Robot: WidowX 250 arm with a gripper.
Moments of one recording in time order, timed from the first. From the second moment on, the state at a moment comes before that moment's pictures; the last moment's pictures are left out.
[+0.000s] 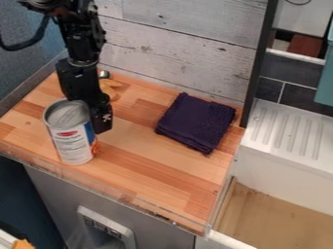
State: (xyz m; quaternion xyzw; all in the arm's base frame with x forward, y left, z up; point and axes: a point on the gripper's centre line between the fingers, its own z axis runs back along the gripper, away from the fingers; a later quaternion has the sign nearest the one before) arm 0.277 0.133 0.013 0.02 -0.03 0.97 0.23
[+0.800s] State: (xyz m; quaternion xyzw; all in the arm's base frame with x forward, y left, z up) arm 0.298 0.129 0.060 -0.03 -0.04 0.97 0.23
